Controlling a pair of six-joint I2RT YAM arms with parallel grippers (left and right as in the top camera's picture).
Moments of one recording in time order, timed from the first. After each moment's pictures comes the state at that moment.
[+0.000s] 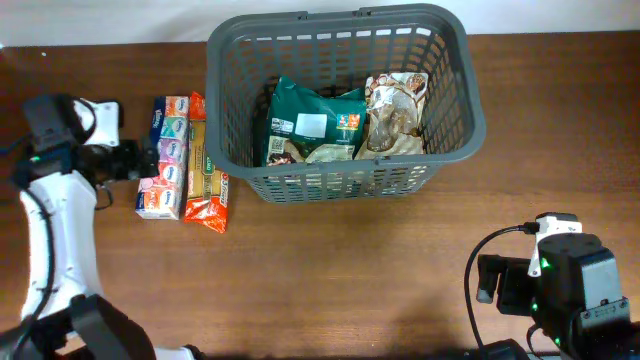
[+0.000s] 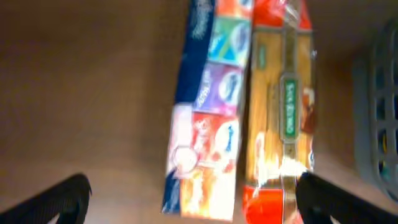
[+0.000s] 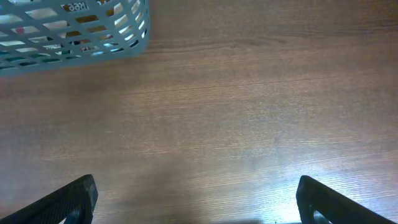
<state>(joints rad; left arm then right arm) 0.37 1.59 1.32 -0.78 0.17 0.26 0.24 0.71 1.15 -1.42 0.19 0.30</state>
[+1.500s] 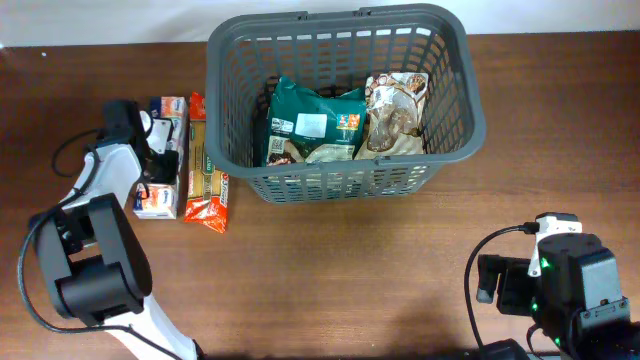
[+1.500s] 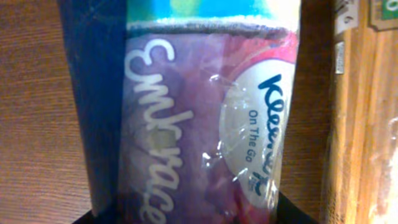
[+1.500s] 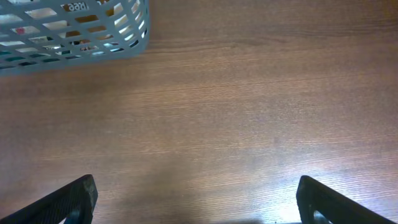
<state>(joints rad) 0.26 1.98 1.30 -0.55 -0.02 0.34 0.24 0.71 1.15 -1.42 0.19 0.30</state>
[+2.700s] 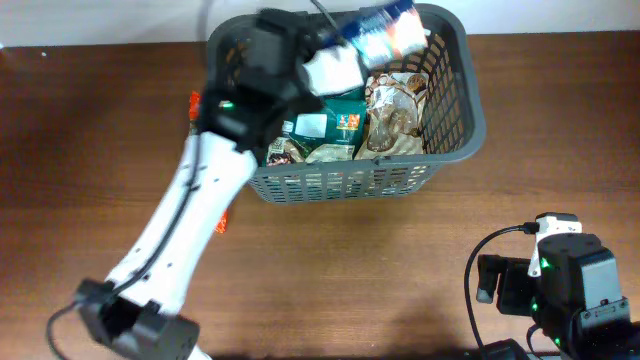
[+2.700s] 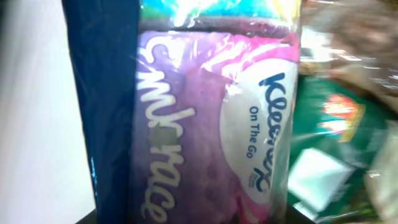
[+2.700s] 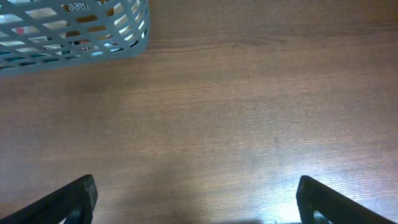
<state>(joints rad) -0.47 1.74 1.81 -0.68 -0.05 0.99 0.24 0.71 1.15 -1.42 0.19 0.30</state>
